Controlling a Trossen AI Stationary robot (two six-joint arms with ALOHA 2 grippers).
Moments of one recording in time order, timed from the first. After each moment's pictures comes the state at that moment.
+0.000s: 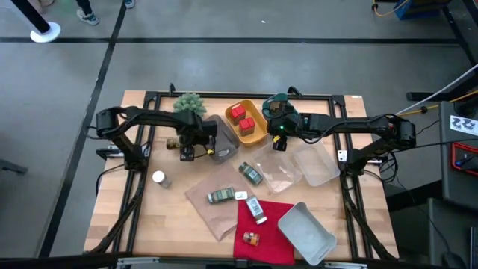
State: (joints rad) left arm 0.29 1.64 1.03 -1.13 -0.18 0.22; right arm -0.22 1.44 0.99 -0.47 0.35 -0.28
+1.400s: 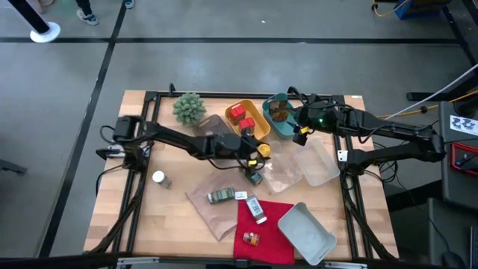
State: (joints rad) left arm -0.01 1.83 1.11 0.47 -0.17 0.03; right arm -0.22 1.03 0.99 -0.64 0.35 -0.16
